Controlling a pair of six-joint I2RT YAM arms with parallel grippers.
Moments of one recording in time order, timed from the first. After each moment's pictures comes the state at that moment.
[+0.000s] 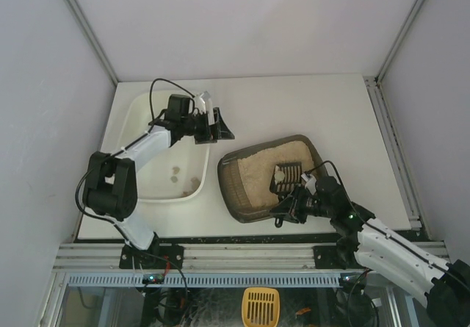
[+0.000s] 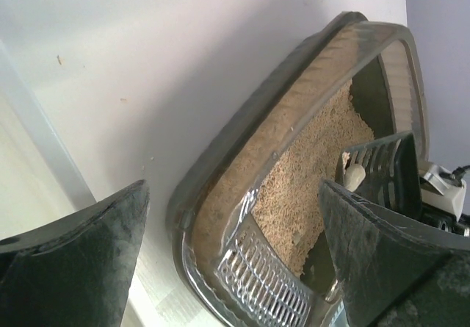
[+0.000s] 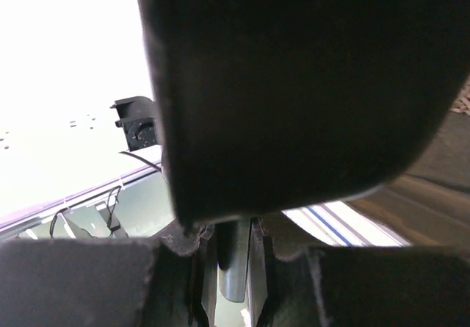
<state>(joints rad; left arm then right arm) -0.29 1.70 1.17 -0.21 0.60 -0.46 0.65 0.70 0.24 -0.12 -0.51 1.30</state>
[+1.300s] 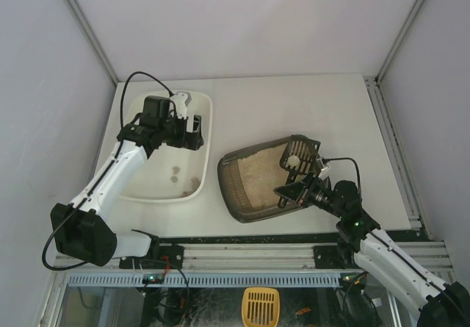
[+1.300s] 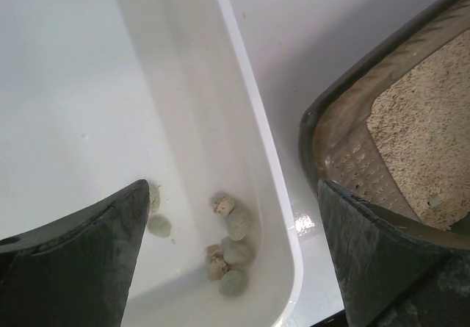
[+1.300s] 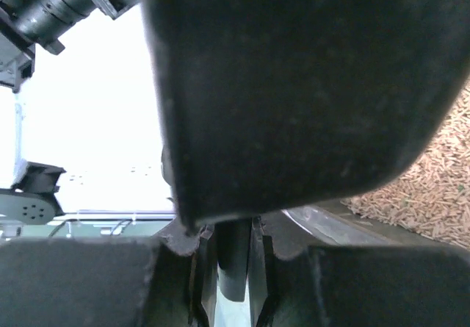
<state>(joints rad) -0.28 1.31 1.17 -0.63 0.17 -0.08 0.50 0.52 0.11 0.23 -0.43 1.21</state>
